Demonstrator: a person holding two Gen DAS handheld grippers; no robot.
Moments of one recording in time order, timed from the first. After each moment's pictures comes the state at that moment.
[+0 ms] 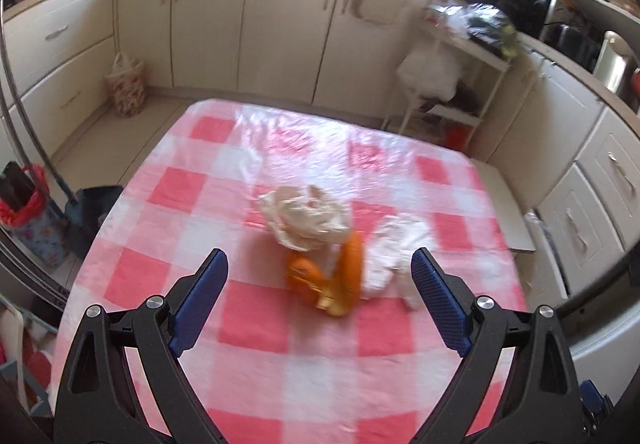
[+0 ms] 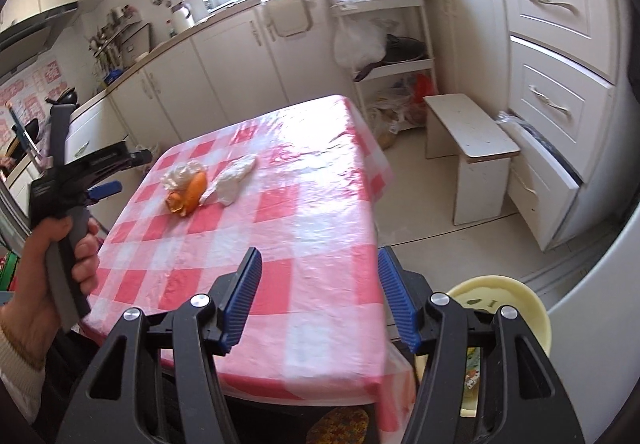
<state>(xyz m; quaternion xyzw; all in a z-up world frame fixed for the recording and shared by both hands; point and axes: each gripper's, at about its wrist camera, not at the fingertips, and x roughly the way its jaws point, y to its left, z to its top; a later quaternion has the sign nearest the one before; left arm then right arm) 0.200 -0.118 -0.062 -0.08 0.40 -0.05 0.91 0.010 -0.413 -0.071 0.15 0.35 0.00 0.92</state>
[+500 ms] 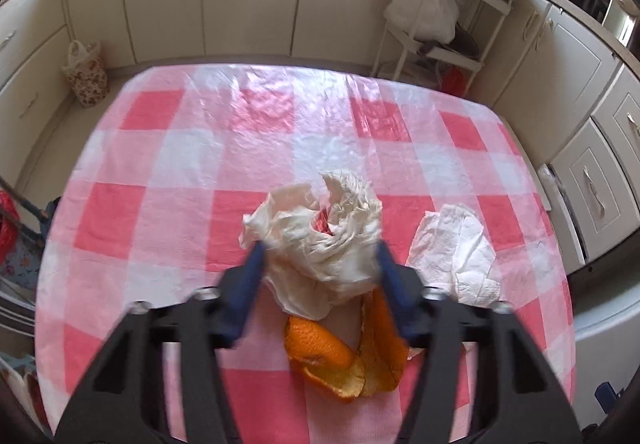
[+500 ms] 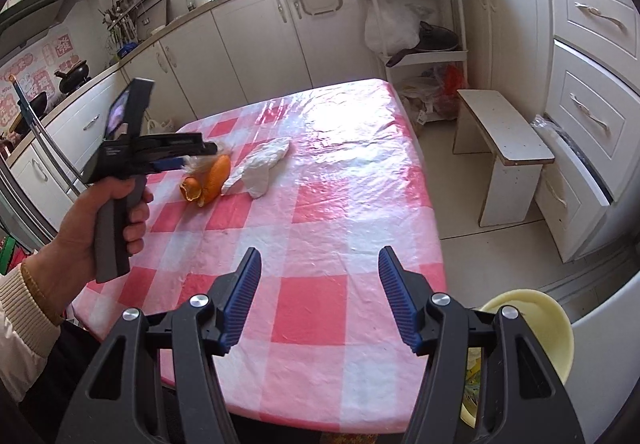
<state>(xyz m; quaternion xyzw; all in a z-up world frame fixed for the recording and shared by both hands) 0.290 -0.133 -0.121 -0.04 0.47 -0.10 0.87 0.054 -0.375 -0.076 0.12 0.38 0.03 0.92</state>
